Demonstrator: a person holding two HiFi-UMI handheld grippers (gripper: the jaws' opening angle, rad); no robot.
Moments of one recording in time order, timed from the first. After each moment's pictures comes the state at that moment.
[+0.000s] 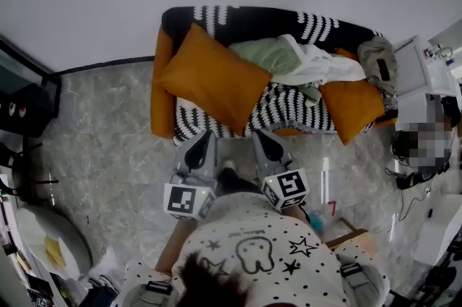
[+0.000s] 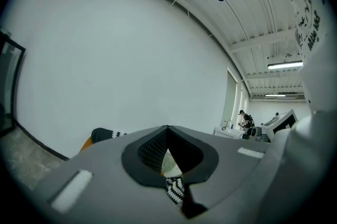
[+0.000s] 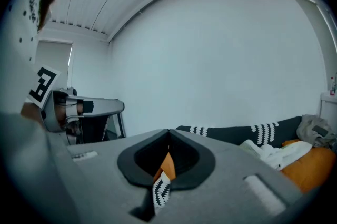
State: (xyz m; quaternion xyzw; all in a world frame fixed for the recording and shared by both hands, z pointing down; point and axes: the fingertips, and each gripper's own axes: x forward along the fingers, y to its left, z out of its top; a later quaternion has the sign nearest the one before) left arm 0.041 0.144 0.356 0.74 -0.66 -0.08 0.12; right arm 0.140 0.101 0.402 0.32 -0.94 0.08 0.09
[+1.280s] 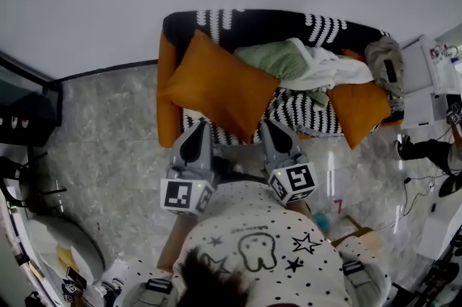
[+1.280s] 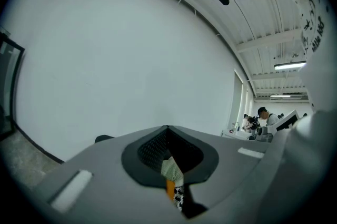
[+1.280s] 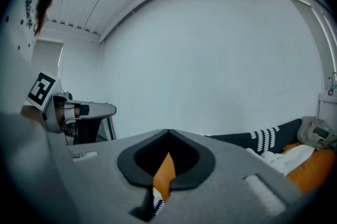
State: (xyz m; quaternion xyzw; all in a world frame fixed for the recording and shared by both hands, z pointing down) left arm -0.028 0.051 0.343 0.72 -0.67 -0.09 0.13; right arm 0.103 0.000 0.388 0.36 -0.93 0.09 0.07
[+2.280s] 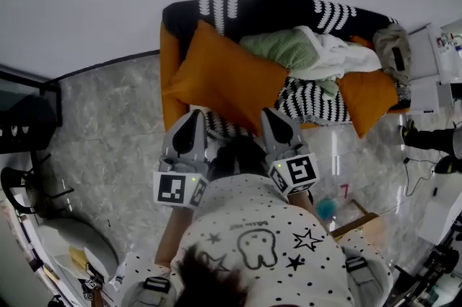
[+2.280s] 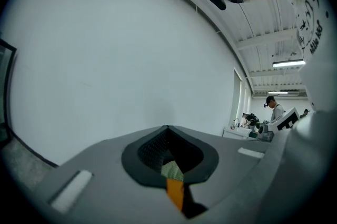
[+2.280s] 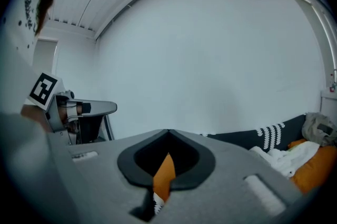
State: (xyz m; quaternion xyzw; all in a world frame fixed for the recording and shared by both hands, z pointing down) left arm -0.098 0.010 0.350 0.74 -0.66 -0.07 0.13; right arm 0.040 -0.033 0.401 0.36 -0.92 0.10 0.09
